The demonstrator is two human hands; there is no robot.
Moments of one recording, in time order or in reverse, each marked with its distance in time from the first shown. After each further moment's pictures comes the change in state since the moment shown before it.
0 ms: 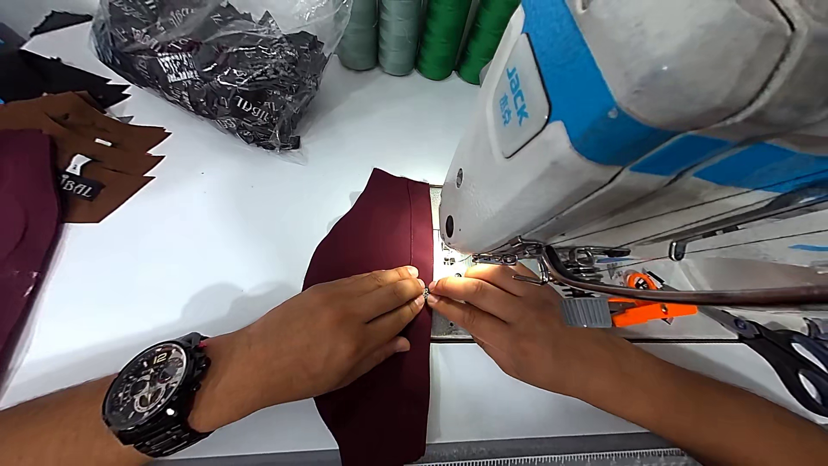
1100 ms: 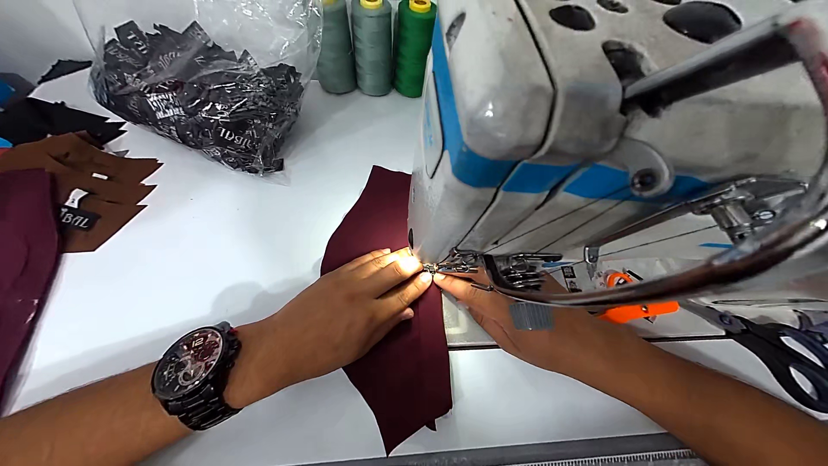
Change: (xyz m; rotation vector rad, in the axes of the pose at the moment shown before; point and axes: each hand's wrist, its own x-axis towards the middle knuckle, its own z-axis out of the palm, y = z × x) left_hand 0.033 -0.008 0.014 0.066 -0.050 -0.065; right_hand -0.016 0.025 -0.010 -0.029 -0.196 0.192
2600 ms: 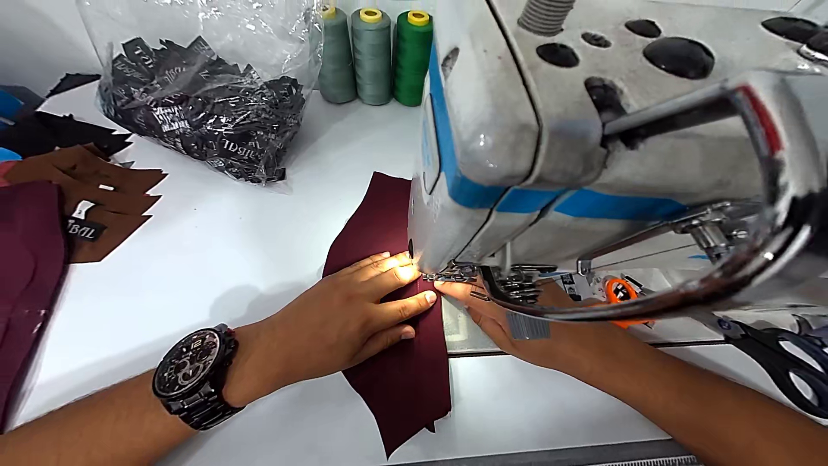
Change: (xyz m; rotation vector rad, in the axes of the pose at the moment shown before) left_hand -0.002 -0.009 -0.001 -0.090 -0.023 0.025; right_hand 0.003 0.004 0.000 0.014 0.084 -0.004
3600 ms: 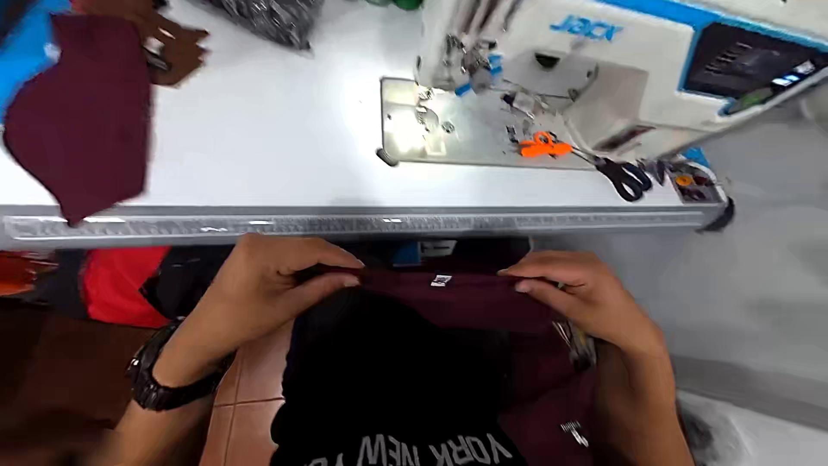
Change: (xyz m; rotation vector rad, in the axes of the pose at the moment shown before) left_hand -0.153 0.192 -0.069 -0.575 0.324 -0.303; right_hand -0.179 -0.177 -0.094 0.647 0.075 0.247
